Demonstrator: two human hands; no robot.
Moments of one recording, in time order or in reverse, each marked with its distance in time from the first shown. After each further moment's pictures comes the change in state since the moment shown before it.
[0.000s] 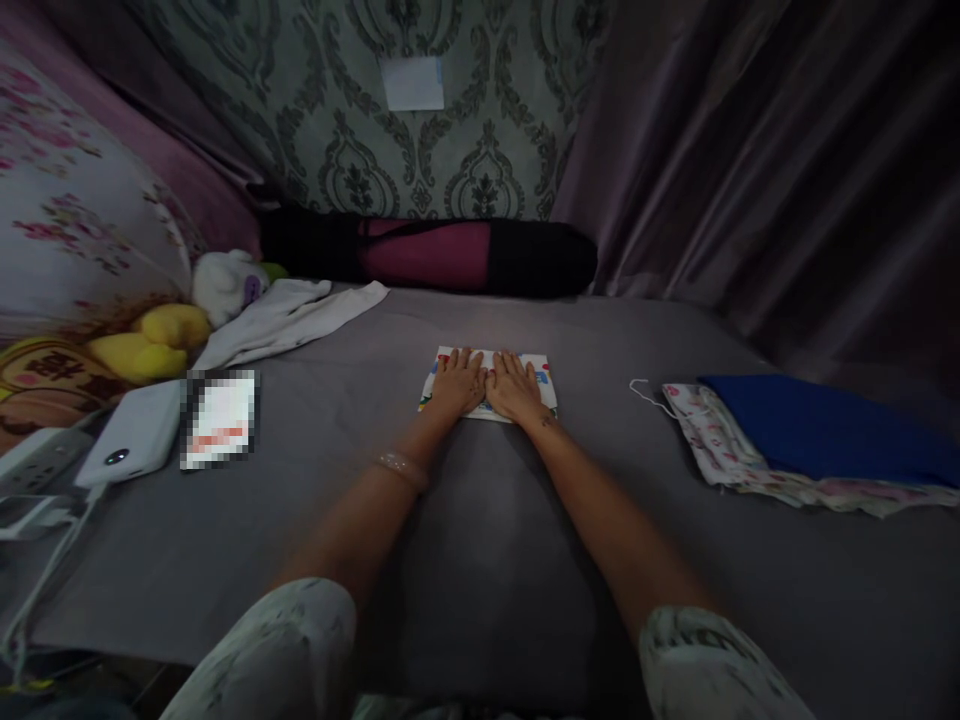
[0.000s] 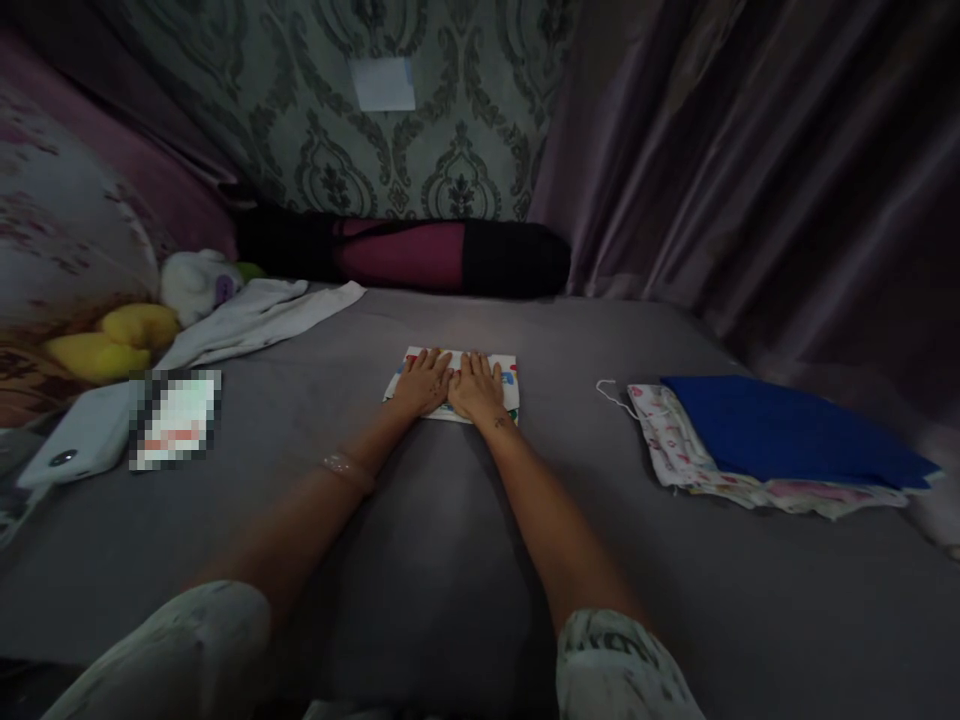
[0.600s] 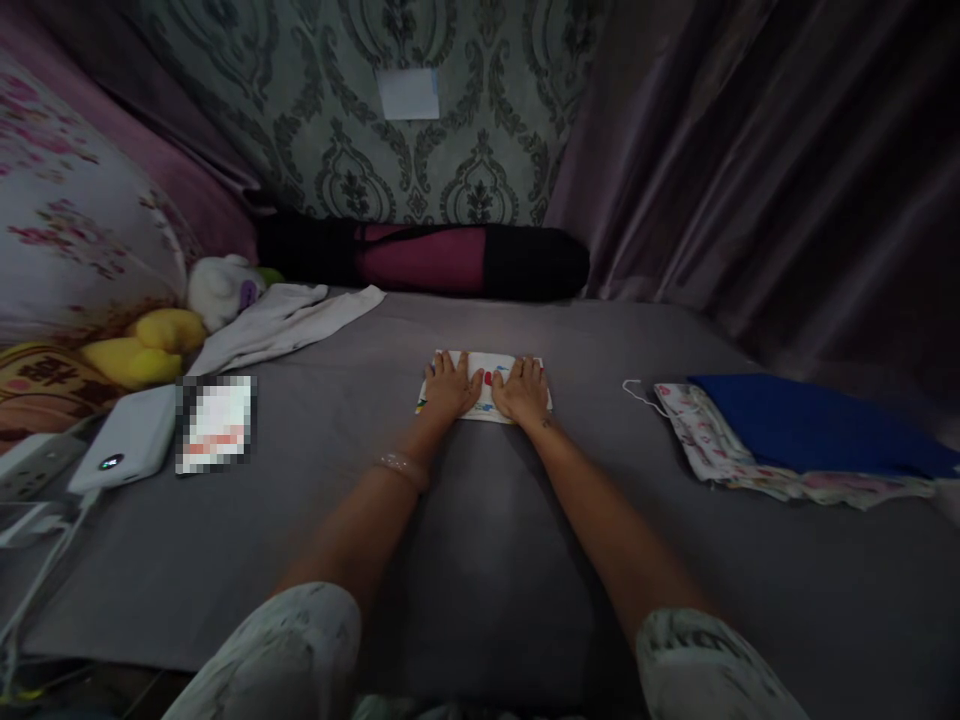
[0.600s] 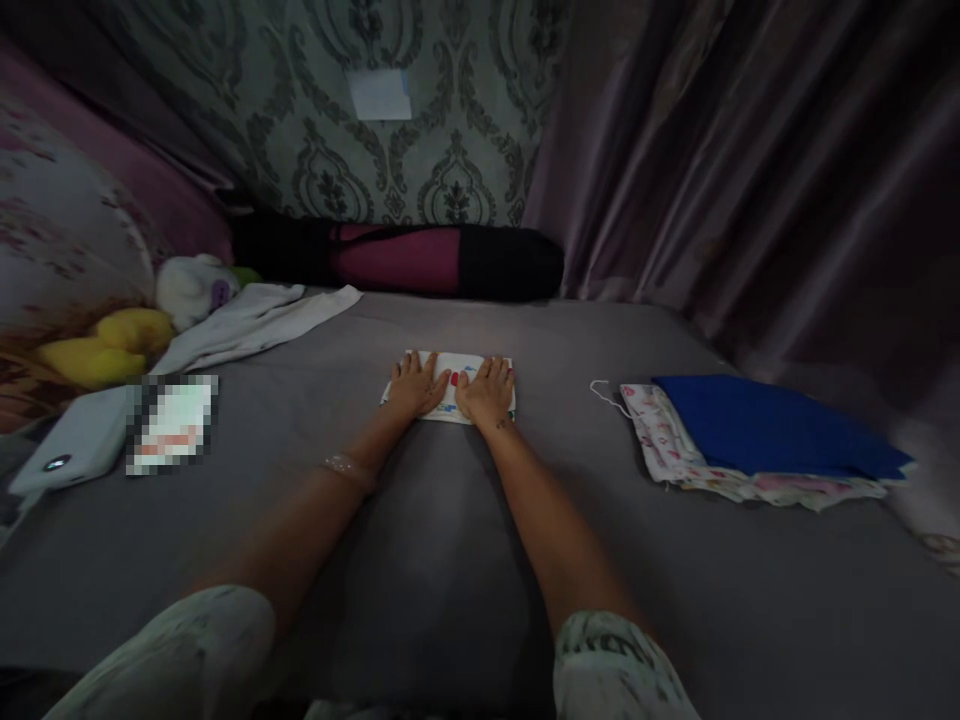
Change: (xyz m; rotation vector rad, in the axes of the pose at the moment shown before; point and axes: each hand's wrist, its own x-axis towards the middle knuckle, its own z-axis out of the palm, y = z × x) left_hand -0.002 -0.001 -0.001 -0.013 -0.013 -0.150; right_hand -0.005 0.009 0.000 -0.011 0.095 0.261
